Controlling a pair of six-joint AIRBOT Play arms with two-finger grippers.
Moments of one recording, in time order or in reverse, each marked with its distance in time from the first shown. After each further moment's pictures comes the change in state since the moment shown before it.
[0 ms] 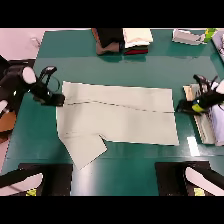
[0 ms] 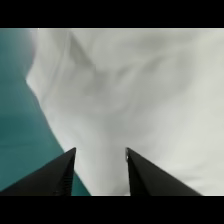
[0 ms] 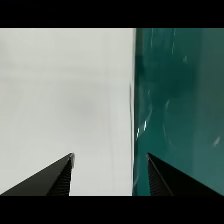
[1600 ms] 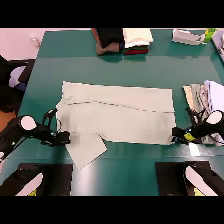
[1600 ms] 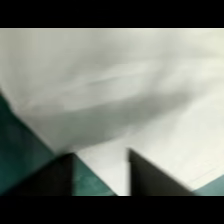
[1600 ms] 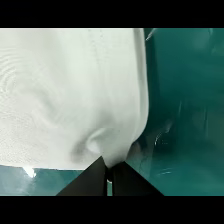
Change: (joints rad) left arm -0.001 0.351 -0.642 -0.289 0.126 -0.067; right arm -0.050 0.149 -0.406 0.074 -0.042 0.025
